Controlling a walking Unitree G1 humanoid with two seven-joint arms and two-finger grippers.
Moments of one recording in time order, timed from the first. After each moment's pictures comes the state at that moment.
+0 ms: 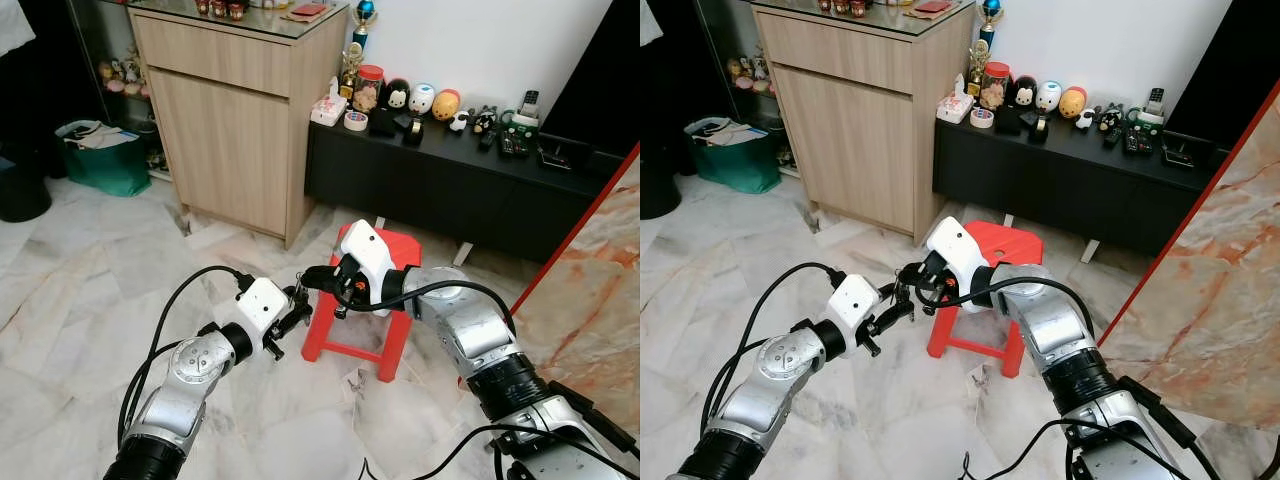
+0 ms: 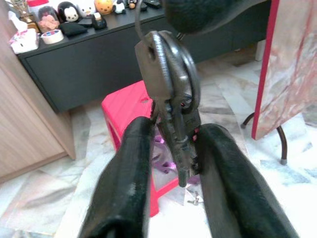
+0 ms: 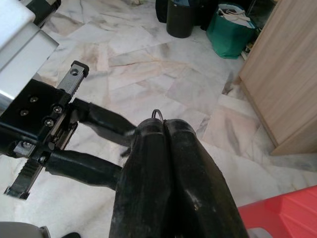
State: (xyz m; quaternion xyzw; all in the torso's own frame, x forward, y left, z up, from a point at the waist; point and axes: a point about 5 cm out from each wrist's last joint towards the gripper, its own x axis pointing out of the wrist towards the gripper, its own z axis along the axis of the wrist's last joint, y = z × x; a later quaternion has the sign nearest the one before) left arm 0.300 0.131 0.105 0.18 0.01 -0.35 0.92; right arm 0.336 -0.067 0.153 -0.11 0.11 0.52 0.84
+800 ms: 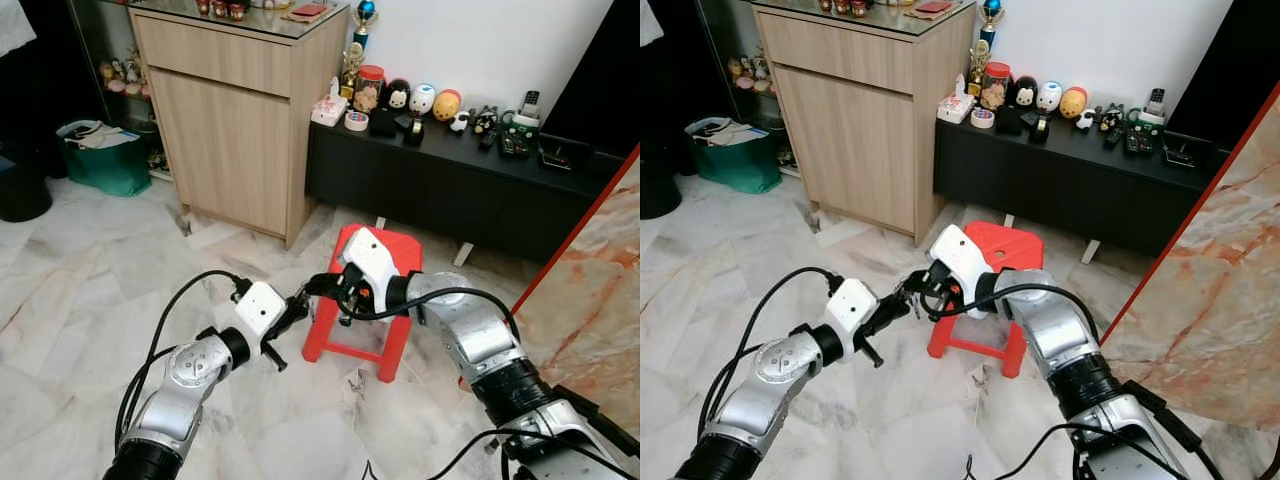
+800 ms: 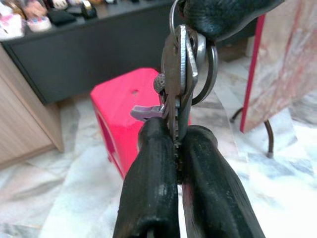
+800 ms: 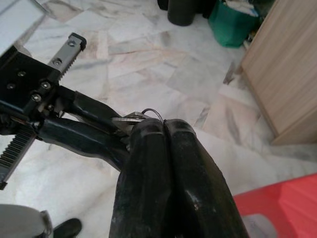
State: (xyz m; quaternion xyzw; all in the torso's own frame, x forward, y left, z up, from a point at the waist) left arm 0.294 0.133 0.095 0.16 0.04 -0.36 0.92; right arm 0.332 -0.077 0.136 -0.12 0.14 0.51 0.84
